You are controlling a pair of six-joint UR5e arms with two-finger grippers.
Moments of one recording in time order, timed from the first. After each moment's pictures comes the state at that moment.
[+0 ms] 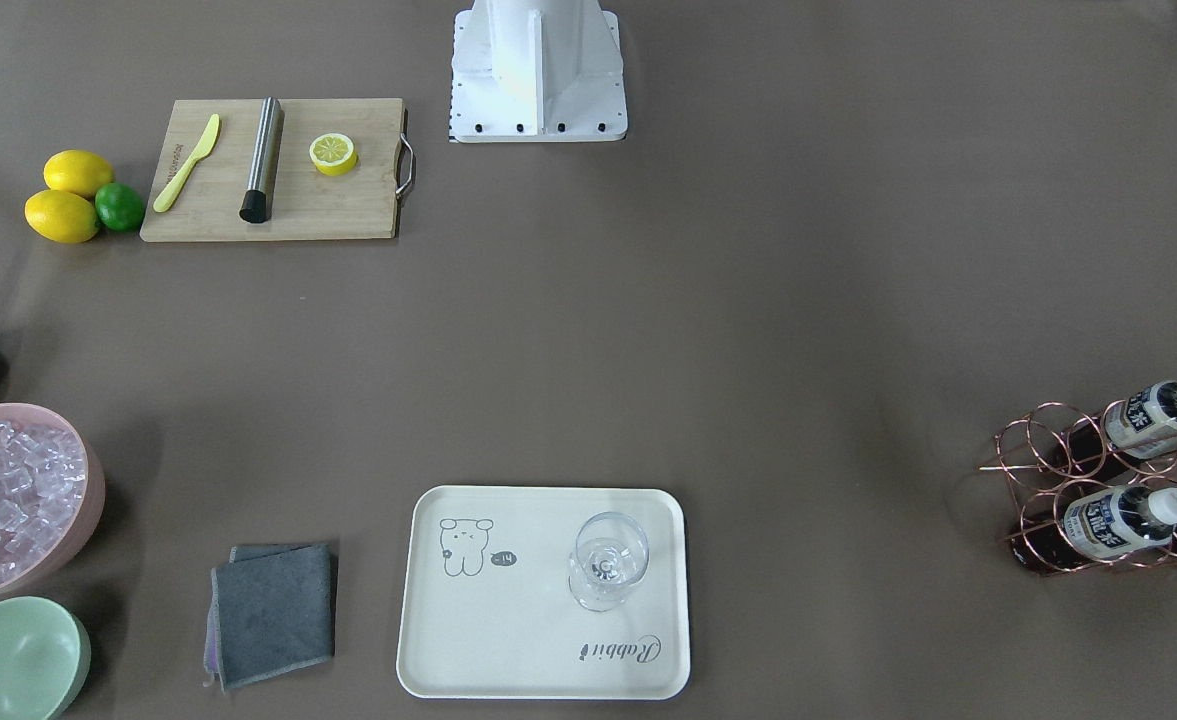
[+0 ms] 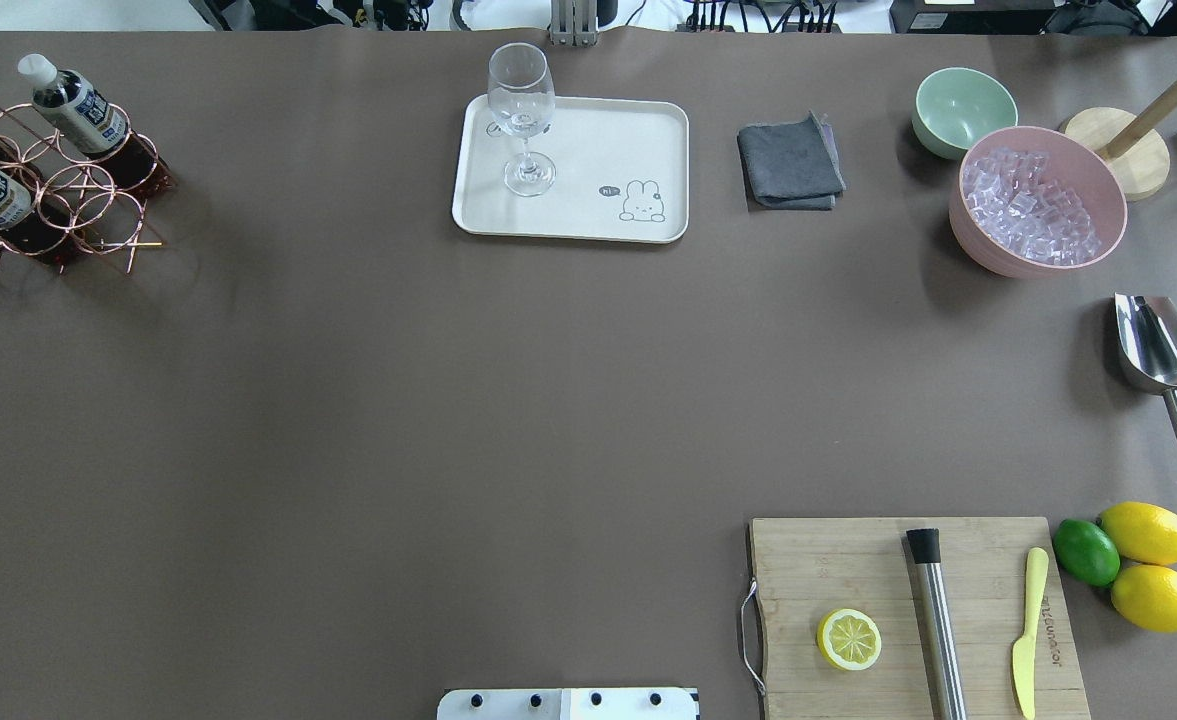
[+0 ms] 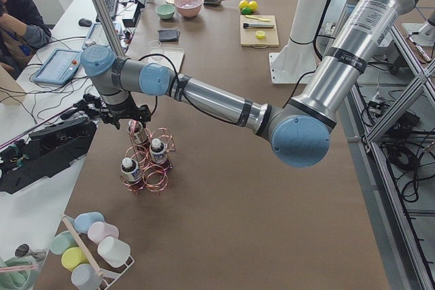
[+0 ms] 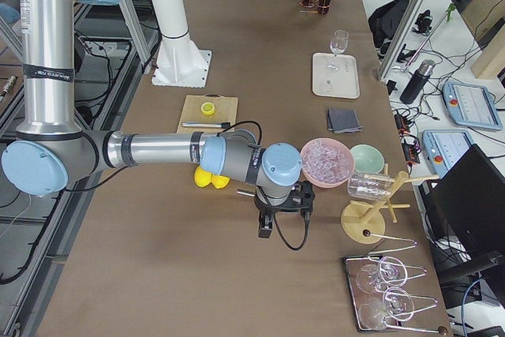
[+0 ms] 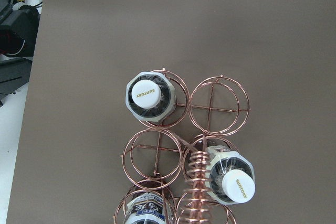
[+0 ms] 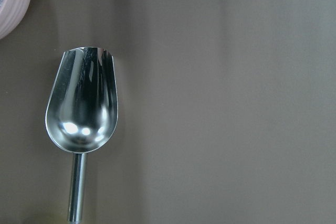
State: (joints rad) left arm -1.53 -2.07 -1.43 -1.38 -2.44 1.31; right arm 1.65 -1.64 1.72 -1.84 2.37 -0.16
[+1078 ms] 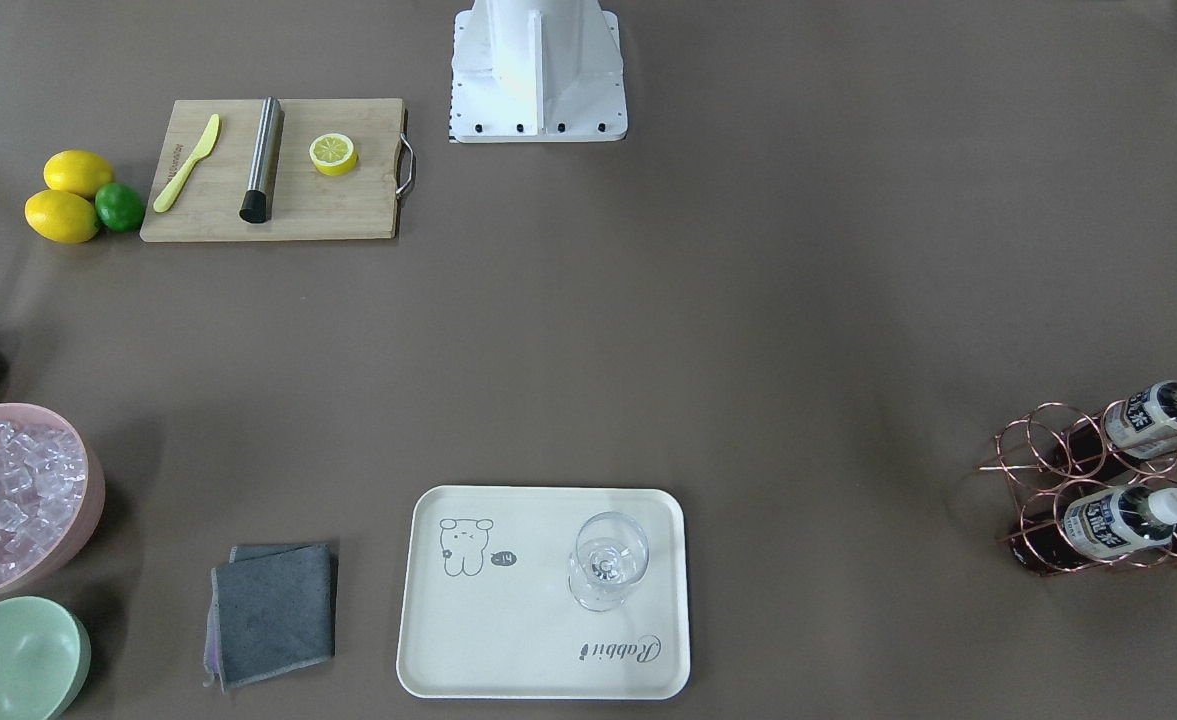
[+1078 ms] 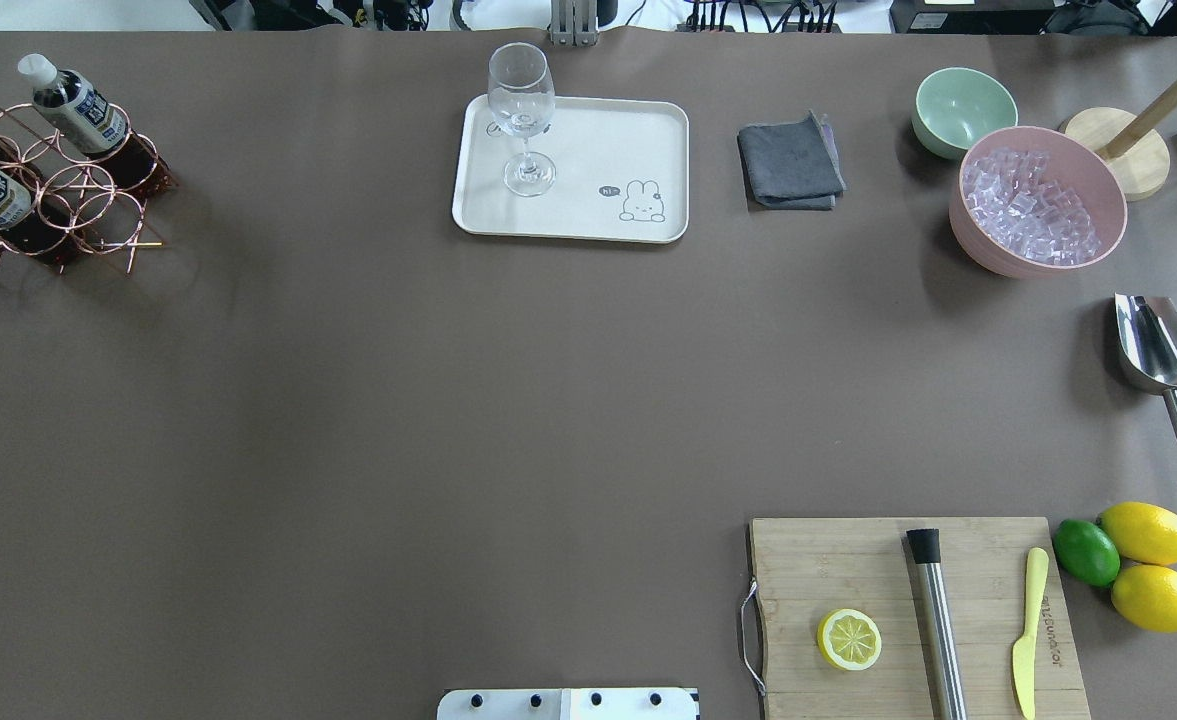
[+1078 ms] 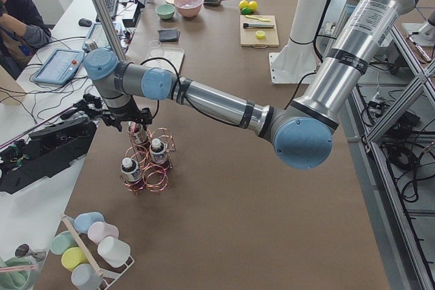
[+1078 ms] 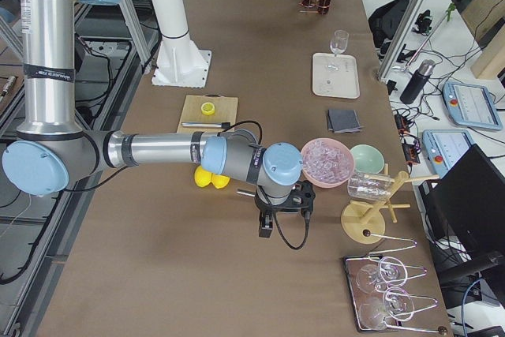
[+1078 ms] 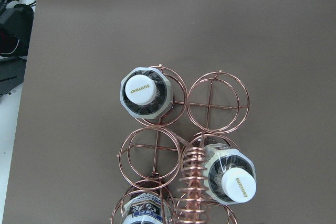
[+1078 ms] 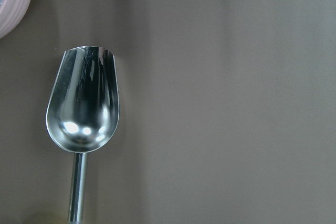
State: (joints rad) left arm -1.52 -2.05 -1.43 -1.41 -2.44 1.30; right arm 1.64 -1.64 1.72 -1.84 2.37 -0.16
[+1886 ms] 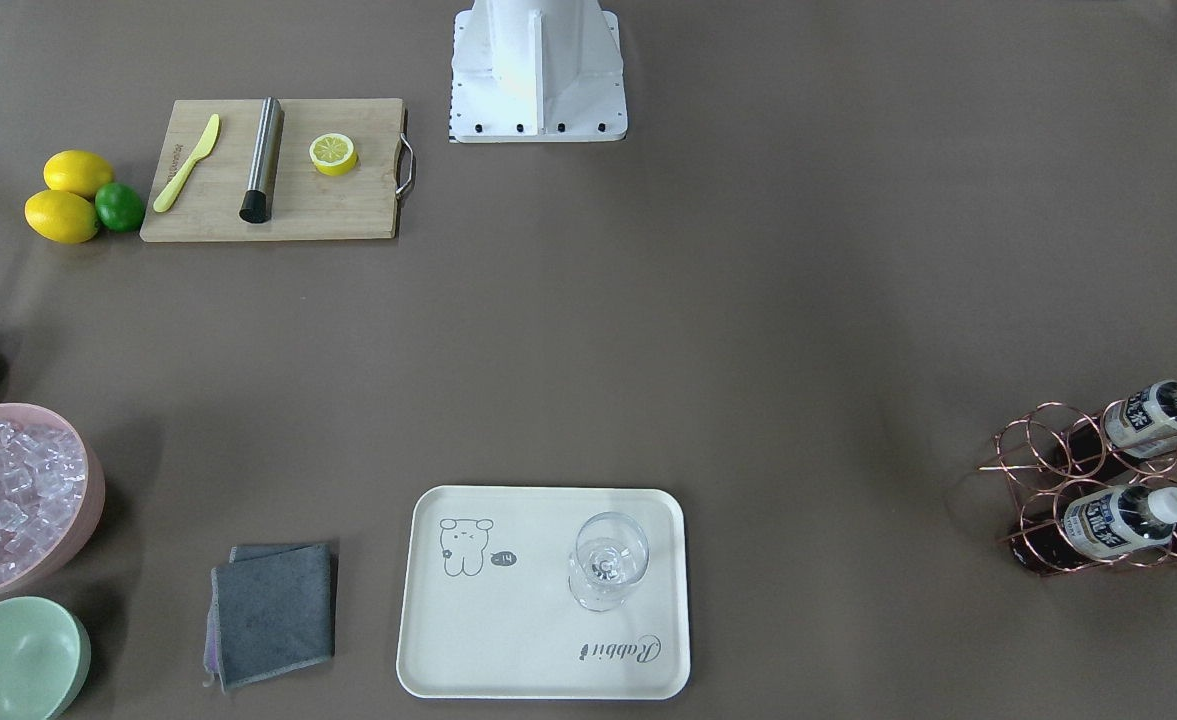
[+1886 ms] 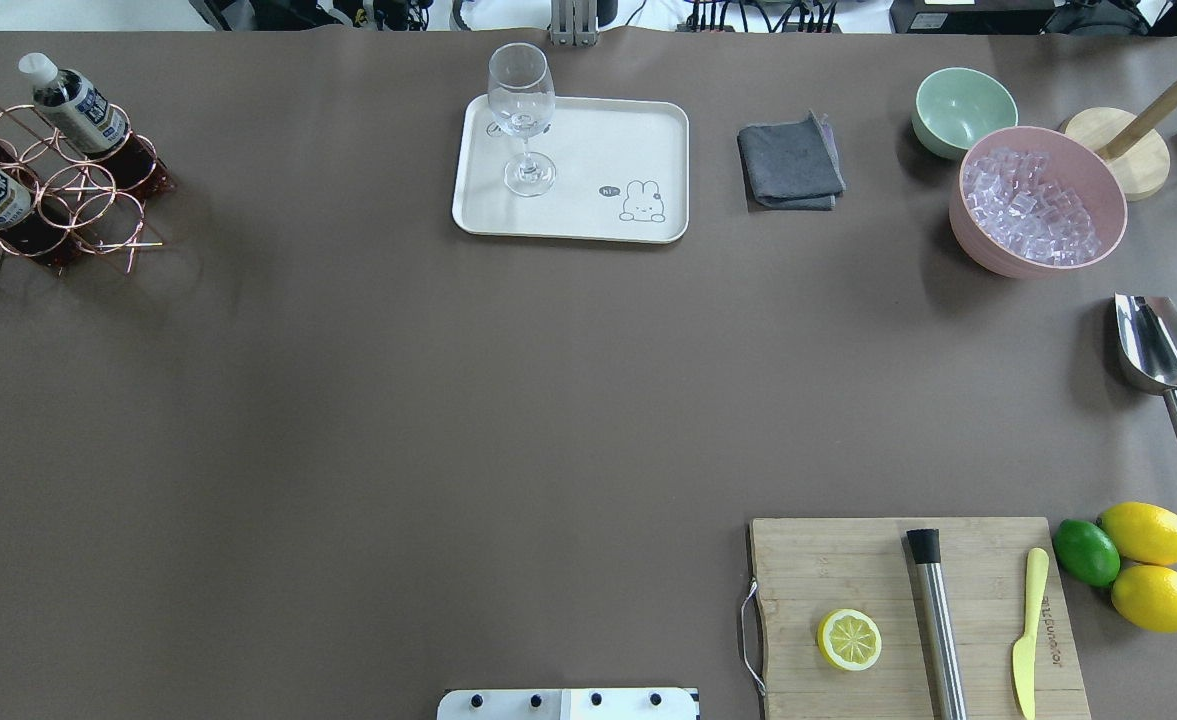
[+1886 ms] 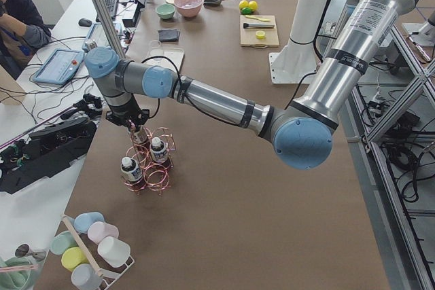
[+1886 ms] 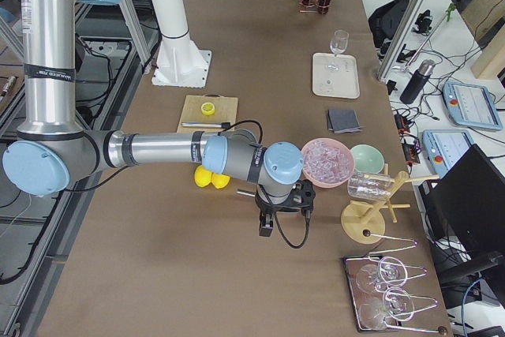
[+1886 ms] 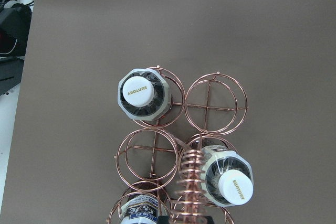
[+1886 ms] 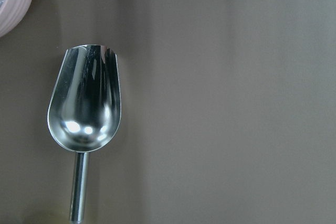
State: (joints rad) left arm -1.52 -2.05 -1.44 -1.39 -2.44 1.30; right arm 1.63 -1.64 1.72 -1.84 2.37 -0.15
